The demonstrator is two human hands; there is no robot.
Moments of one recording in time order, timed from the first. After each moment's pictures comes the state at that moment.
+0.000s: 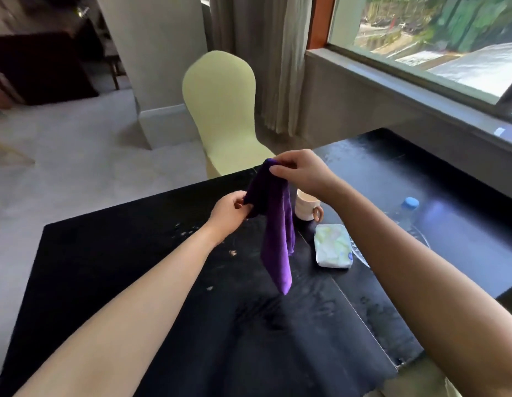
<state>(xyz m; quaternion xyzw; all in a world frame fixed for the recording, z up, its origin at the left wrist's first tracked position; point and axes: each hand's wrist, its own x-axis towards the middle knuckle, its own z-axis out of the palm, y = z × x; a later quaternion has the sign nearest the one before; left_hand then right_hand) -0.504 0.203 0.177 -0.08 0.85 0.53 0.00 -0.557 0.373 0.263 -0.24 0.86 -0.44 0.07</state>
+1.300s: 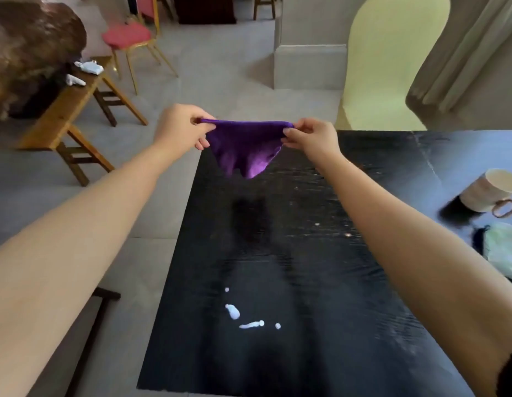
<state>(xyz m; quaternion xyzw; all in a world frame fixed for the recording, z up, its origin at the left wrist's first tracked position) -0.275 -0.156 0.199 -0.28 0.87 0.36 -0.18 -0.427 0.046 0.173 -0.22 0.73 -0.61 0.20</state>
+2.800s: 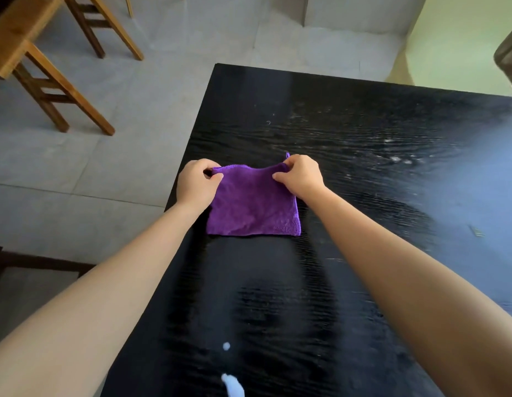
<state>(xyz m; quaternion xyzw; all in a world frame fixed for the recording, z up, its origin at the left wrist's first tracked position) -0.296 -0.203 -0.073 -0.47 0.81 0.34 -0.13 -0.448 -0.082 -0.068 -0.24 0.89 -0.28 0.26</state>
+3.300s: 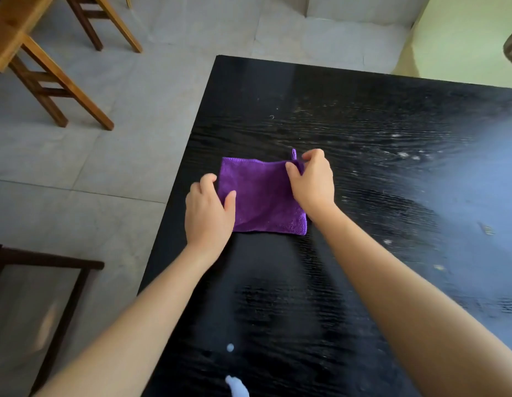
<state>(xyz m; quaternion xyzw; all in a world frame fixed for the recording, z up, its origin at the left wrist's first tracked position) -0.271 -0.144 -0.075 -0.48 0.83 0.24 -0.14 -0.423 -0.062 -0.061 -0.18 0.90 -0.36 0.18</state>
